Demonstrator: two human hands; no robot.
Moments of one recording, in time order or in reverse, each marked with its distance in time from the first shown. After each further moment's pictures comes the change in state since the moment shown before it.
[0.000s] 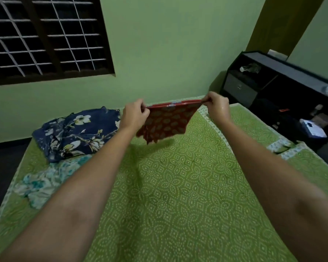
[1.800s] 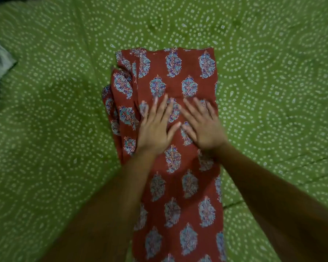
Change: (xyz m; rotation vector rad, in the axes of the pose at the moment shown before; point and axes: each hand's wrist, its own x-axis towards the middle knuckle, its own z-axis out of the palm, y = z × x) left_hand -0.277 -0.285 0.492 0.323 -0.650 0.104; right_hand -0.278 0.439 0.393 -0.469 -0.667 -0.427
